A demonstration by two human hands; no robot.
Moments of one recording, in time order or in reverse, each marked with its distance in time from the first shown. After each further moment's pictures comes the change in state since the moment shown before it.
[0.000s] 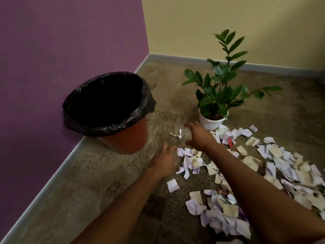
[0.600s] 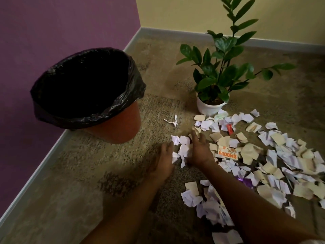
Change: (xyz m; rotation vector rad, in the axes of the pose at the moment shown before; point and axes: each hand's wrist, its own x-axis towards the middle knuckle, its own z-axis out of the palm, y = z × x) left_hand 0.018 -0.013 0.094 -0.071 -0.003 -0.080; right_hand -0.034 0.058 0.108 0.082 -0.059 0.285
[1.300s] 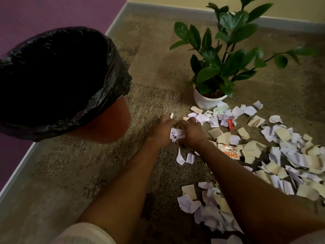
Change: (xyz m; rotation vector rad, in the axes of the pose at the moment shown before) left_hand 0.120 -0.005 -0.030 -0.008 -0.119 0.092; right_hand 0.078 -0.003 -0.005 -0.067 -0.049 -0.138
